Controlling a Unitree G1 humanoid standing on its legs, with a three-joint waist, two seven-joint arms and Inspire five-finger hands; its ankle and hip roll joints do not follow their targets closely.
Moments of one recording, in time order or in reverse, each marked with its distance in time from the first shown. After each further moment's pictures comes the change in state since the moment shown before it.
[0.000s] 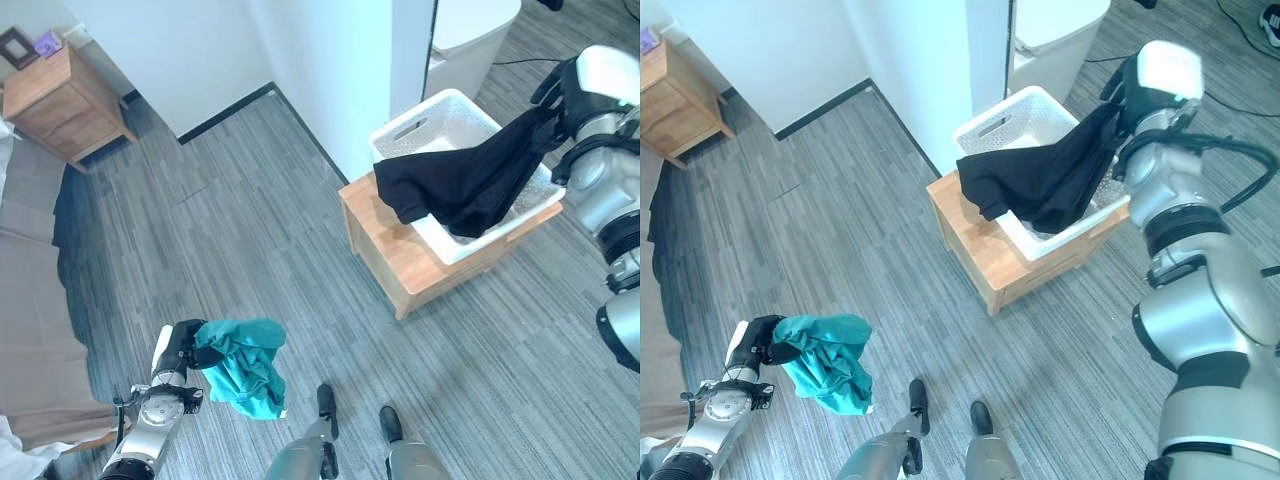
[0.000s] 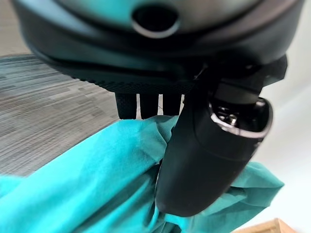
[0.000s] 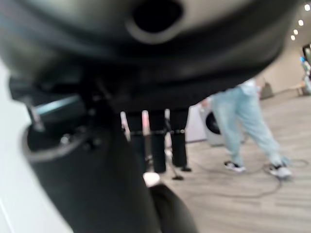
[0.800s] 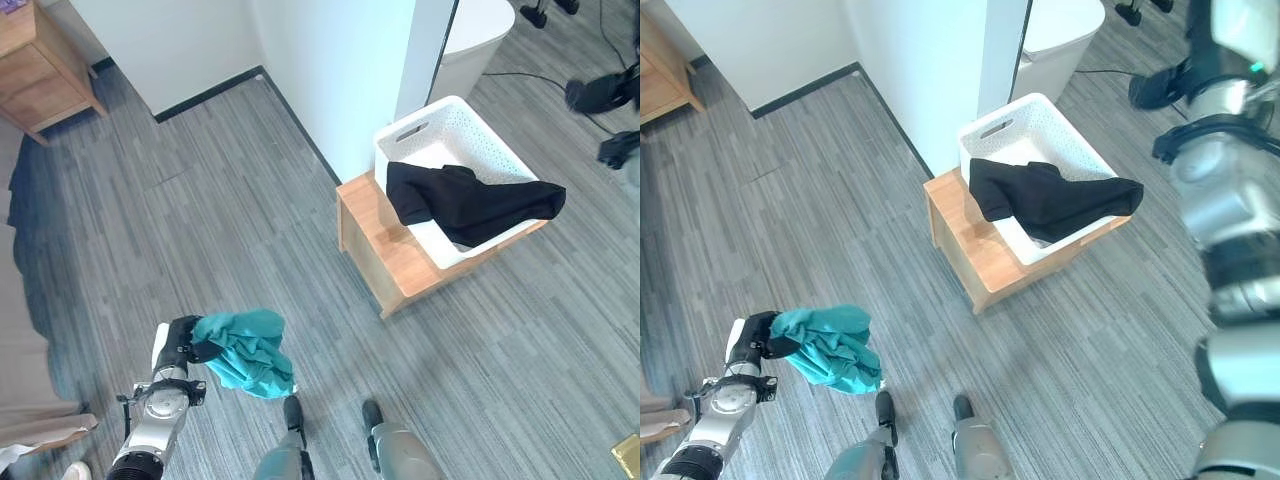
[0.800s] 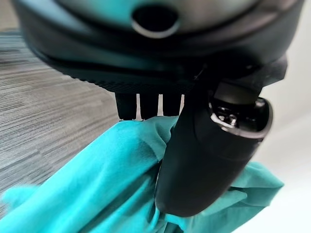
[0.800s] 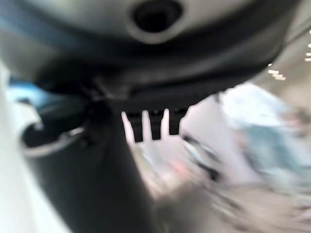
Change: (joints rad) left arm 0.018 -0.040 0.227 -0.072 0.048 0.068 0.065; right arm 0.814 -0.228 -0.919 -1.030 0.019 -0.037 -0.135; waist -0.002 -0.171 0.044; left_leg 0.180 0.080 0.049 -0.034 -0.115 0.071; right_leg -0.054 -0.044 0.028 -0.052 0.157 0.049
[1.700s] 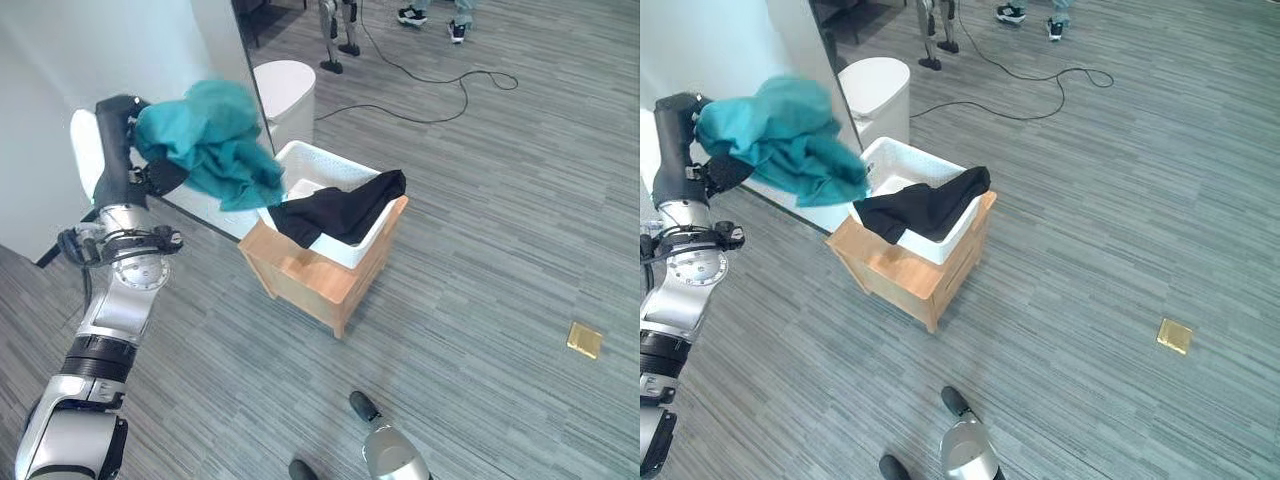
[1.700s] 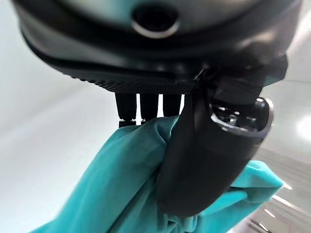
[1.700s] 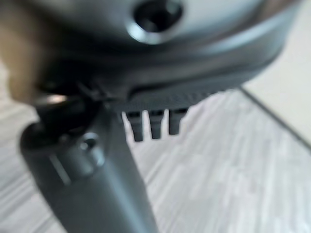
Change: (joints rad) left arm -0.714 0.221 -0.302 -0.174 0.247 0.013 0.263; right arm 0.646 0.695 0.148 1.216 0.053 0.065 0.206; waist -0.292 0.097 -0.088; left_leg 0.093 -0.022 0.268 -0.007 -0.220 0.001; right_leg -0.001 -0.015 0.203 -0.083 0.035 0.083
